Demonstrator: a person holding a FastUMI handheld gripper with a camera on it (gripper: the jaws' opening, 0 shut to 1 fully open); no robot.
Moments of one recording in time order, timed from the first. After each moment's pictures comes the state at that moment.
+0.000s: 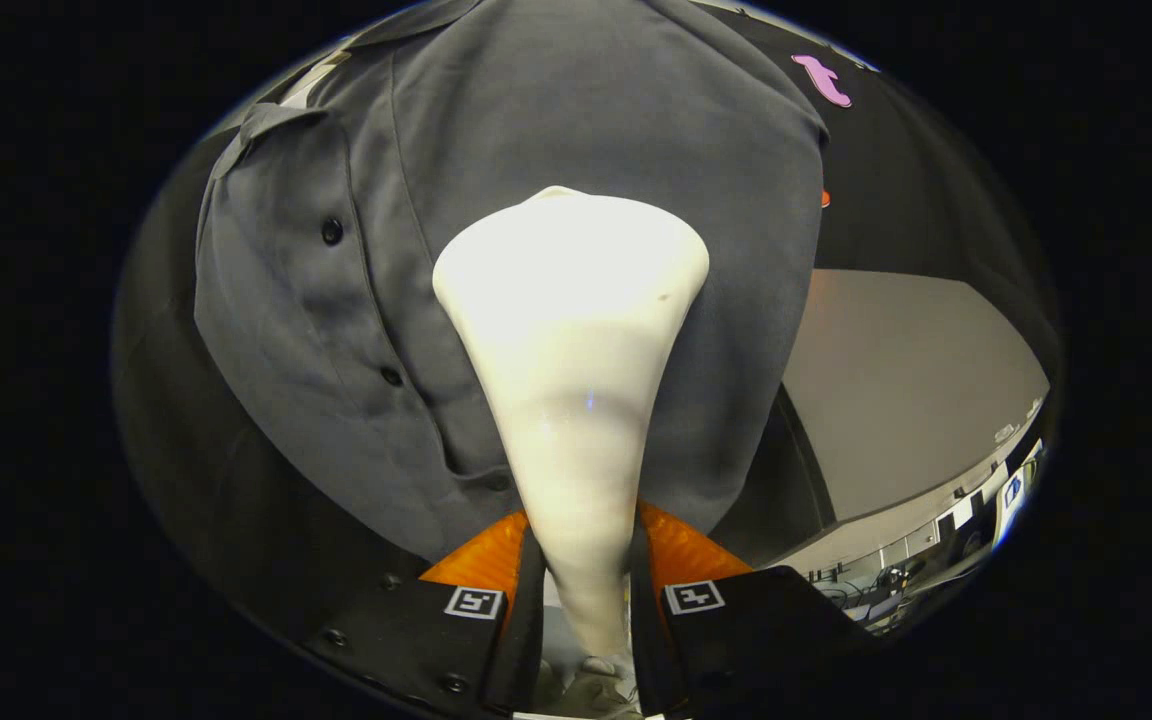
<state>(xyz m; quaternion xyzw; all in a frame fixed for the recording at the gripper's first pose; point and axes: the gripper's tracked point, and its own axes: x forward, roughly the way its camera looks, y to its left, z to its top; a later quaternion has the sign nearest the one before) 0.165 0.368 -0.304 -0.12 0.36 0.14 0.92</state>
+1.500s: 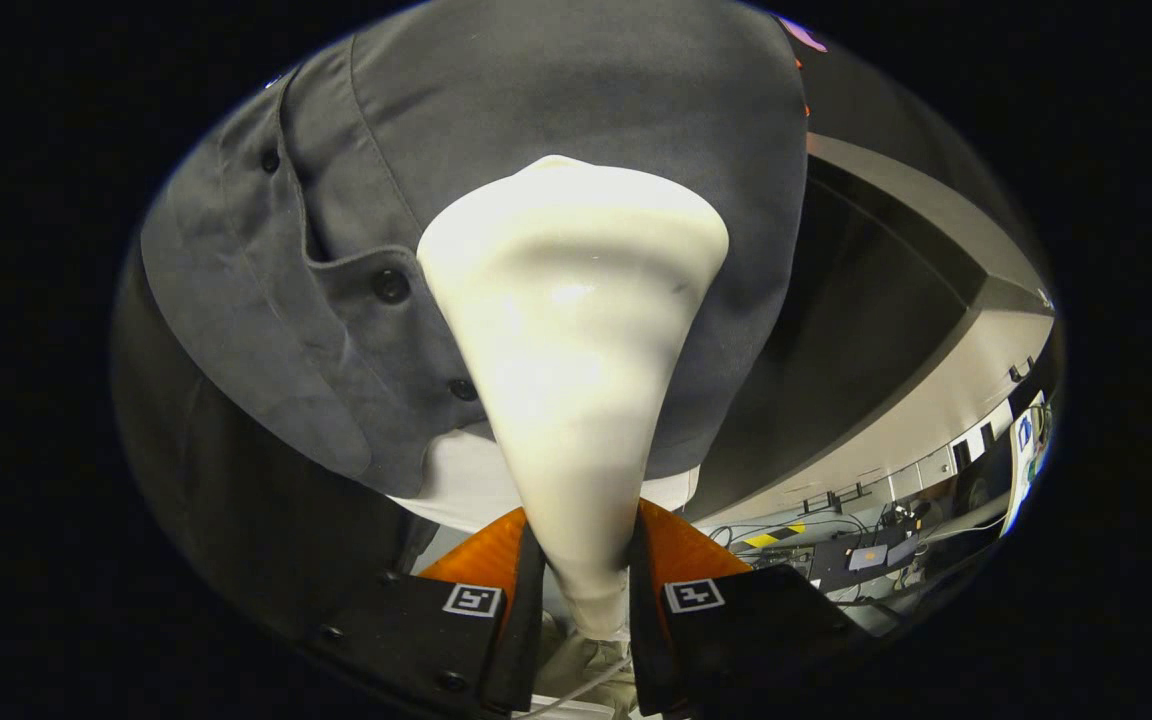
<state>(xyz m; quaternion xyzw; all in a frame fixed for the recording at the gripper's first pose) 0.129 0.309 -0.430 -0.12 0.47 0.07 0.87</state>
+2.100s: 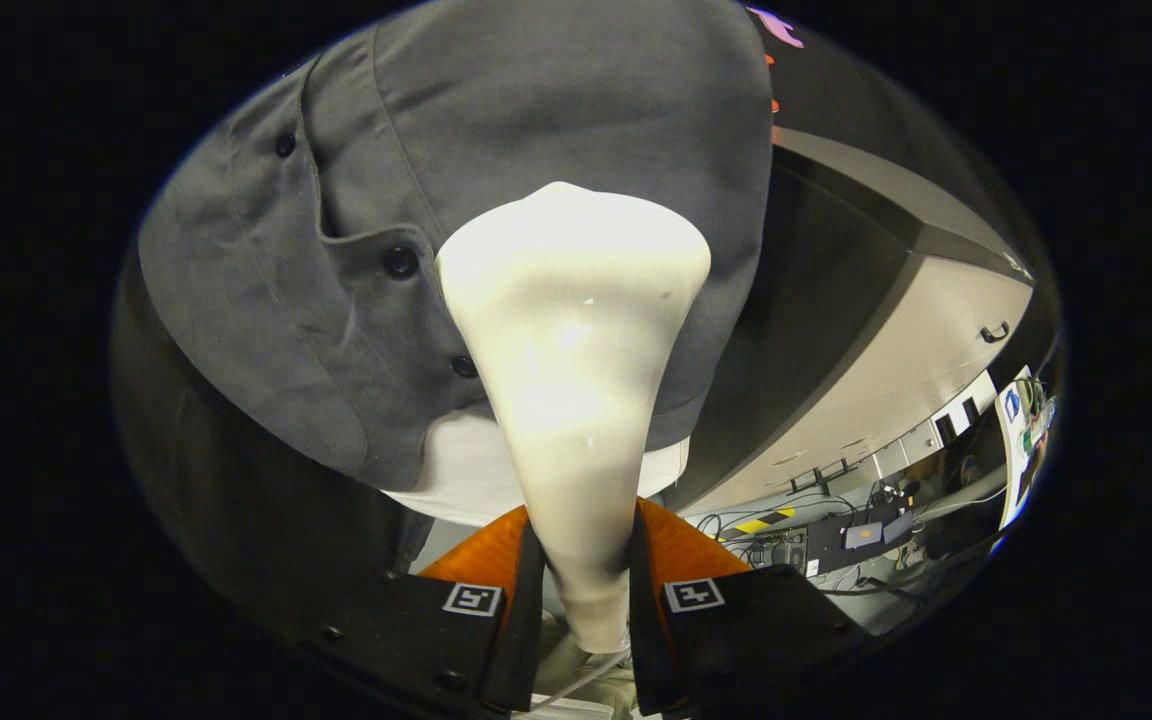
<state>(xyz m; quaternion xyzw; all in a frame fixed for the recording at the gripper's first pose) 0.107 0.309 -0.434 -0.12 0.45 0.03 0.89</state>
